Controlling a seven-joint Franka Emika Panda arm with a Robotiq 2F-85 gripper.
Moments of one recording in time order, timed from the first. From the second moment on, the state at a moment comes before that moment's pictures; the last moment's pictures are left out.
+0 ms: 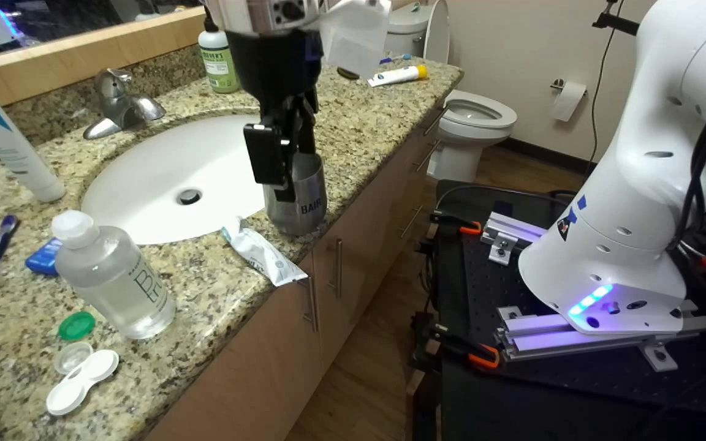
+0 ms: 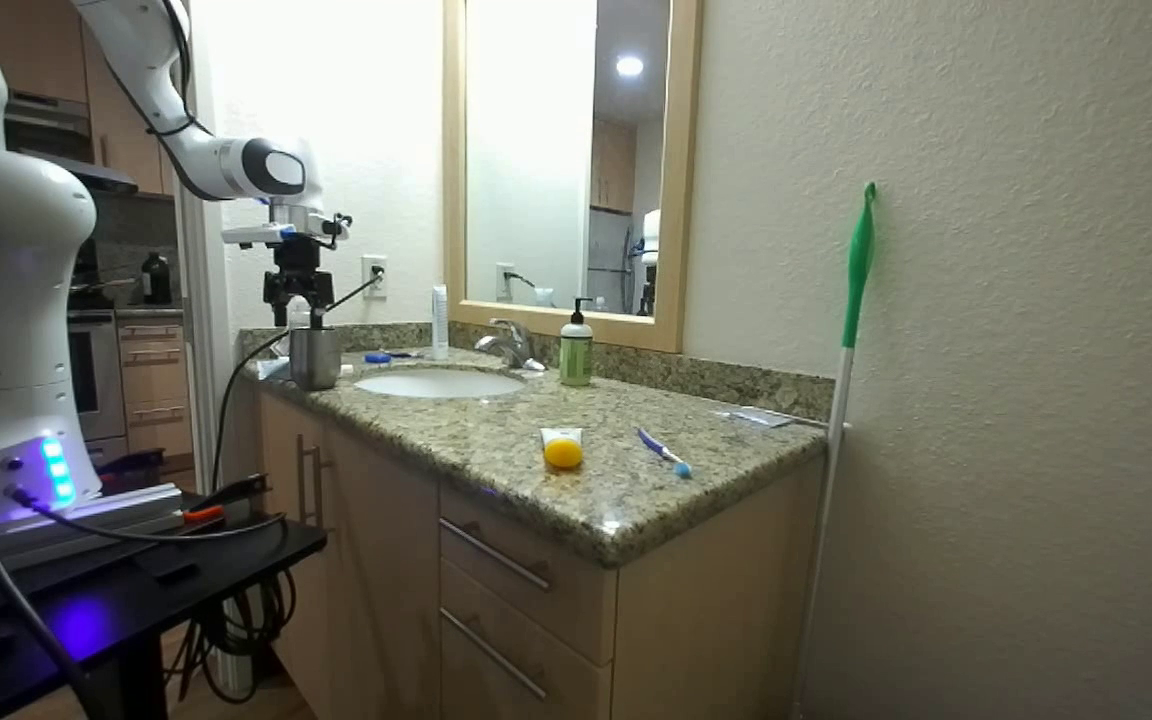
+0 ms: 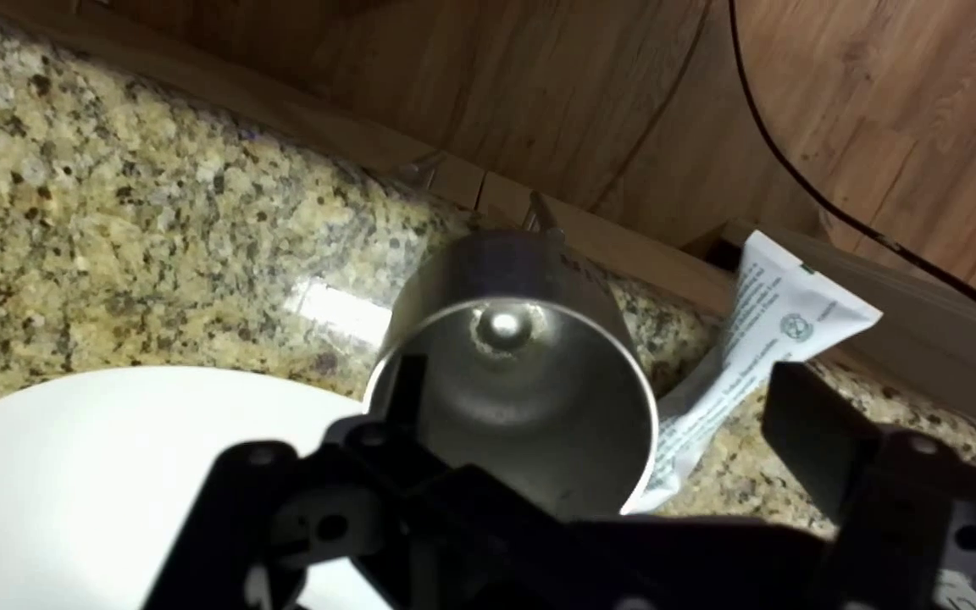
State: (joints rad) arm 0.05 -0.21 0.06 -2.57 -0.02 2.32 0.09
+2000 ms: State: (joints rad) arm -0.15 -0.60 -0.07 -2.45 -0.13 1.96 0.42
